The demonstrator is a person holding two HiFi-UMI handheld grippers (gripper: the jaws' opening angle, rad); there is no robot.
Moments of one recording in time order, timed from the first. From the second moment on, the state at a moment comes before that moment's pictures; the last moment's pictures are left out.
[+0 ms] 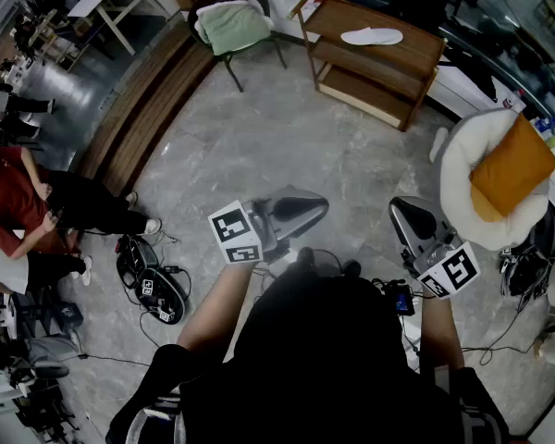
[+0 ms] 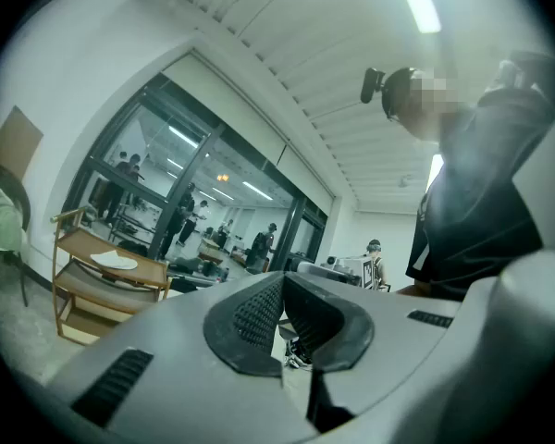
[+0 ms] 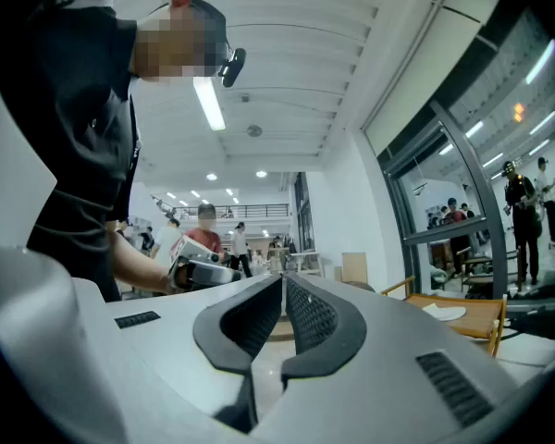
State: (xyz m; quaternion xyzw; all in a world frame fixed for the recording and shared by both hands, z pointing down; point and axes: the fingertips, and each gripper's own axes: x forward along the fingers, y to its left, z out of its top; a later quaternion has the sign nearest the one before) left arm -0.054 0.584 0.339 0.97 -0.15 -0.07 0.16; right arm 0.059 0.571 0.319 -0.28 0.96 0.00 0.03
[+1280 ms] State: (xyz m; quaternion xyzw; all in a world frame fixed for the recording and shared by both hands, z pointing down) left arm -0.074 0.572 0.331 0.98 -0.15 -0.03 0.10; right arm 0.023 0.573 0.322 -0.35 0.94 -0.01 -0.01
